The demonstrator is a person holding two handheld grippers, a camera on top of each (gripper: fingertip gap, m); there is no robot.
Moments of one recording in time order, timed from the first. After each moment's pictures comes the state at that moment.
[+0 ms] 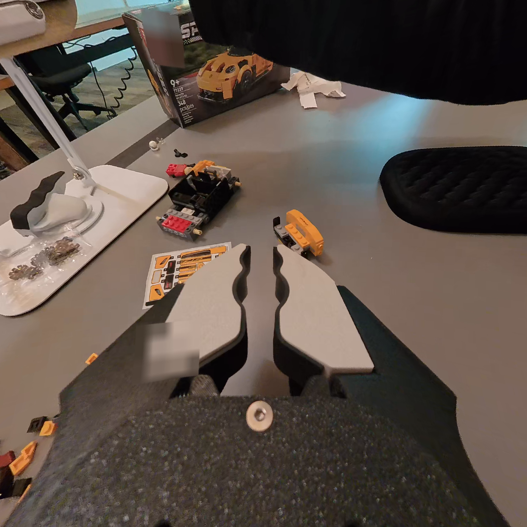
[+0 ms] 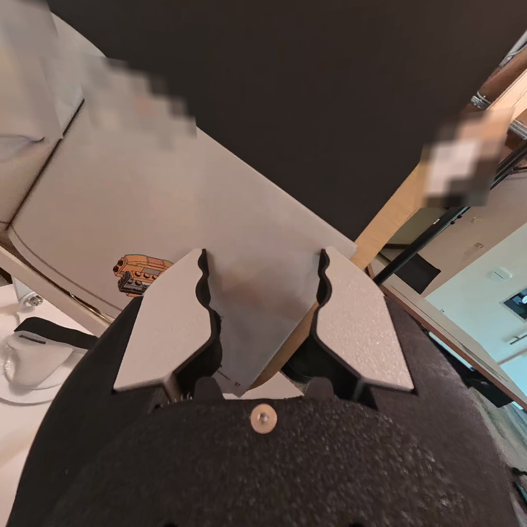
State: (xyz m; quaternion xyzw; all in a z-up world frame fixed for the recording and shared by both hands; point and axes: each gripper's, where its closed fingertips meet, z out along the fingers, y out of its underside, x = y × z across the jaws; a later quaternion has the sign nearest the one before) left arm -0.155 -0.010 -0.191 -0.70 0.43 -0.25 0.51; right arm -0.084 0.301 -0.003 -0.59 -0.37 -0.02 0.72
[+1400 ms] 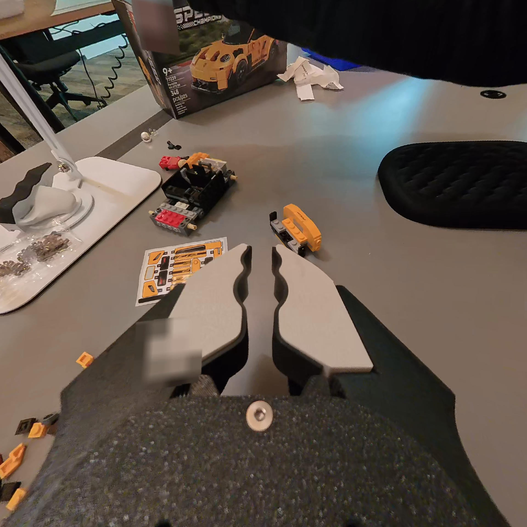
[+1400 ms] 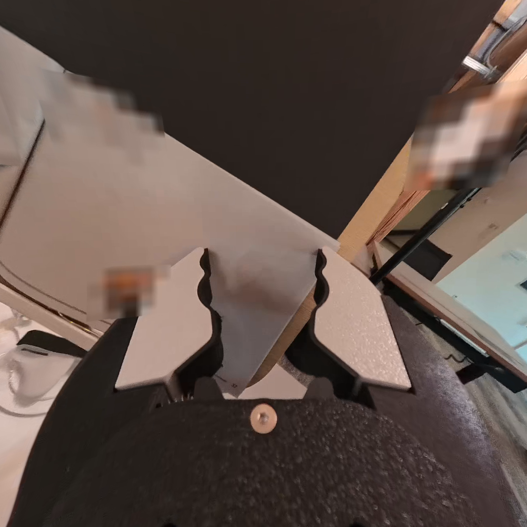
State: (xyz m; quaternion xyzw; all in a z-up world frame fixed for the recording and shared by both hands) left arm -0.154 -0.011 -0.196 -0.71 0.43 -0.25 0.50; right arm -0.080 0.310 0.004 -0.61 -0.35 -0.01 0.71
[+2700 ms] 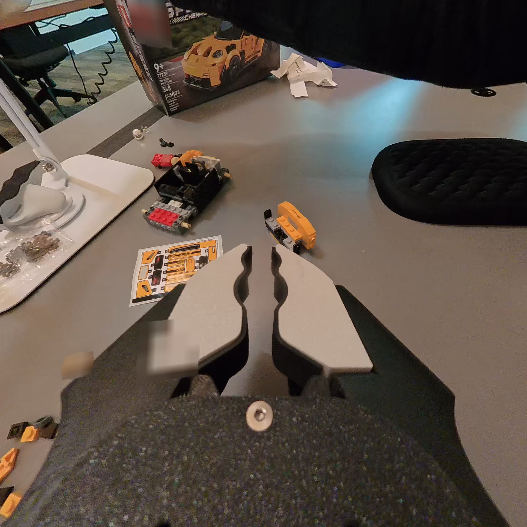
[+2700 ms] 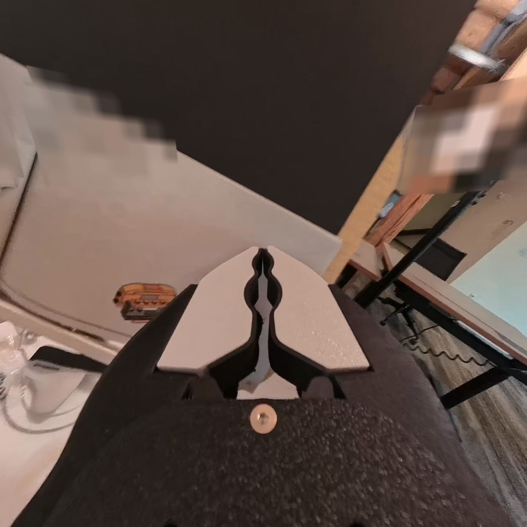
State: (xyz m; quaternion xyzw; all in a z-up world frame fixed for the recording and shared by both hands) left arm -0.153 -0.015 -0.198 -0.71 0.44 -0.26 0.49; right arm -0.085 0.314 0.007 -0.61 -0.34 0.02 0.72
